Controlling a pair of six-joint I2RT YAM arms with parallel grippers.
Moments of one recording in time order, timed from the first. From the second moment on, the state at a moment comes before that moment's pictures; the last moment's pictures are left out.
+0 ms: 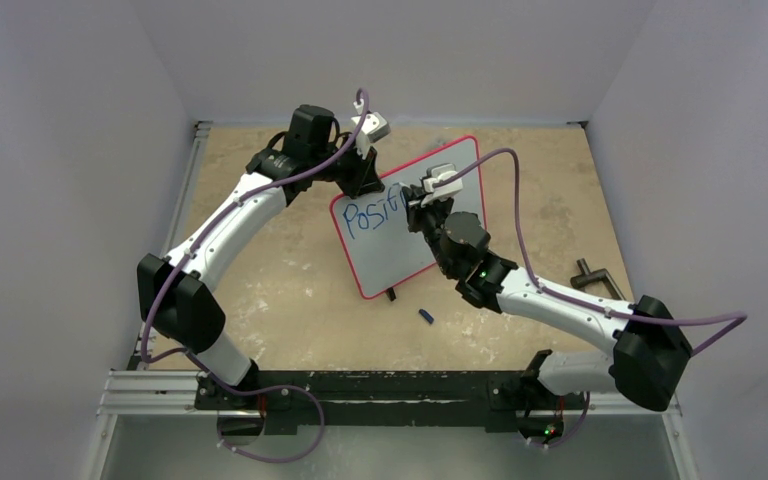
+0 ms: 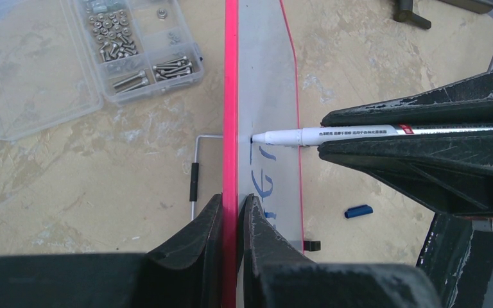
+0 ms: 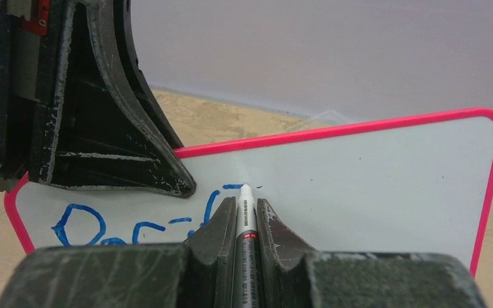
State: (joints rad) left arm -0.48 1.62 1.57 -0.55 0.54 0.19; right arm 0.88 1.27 0.81 0.52 0.53 0.02
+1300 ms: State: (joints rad) left arm -0.48 1.62 1.57 -0.55 0.54 0.19; right arm 0.85 1.19 0.77 0.54 0.53 0.02
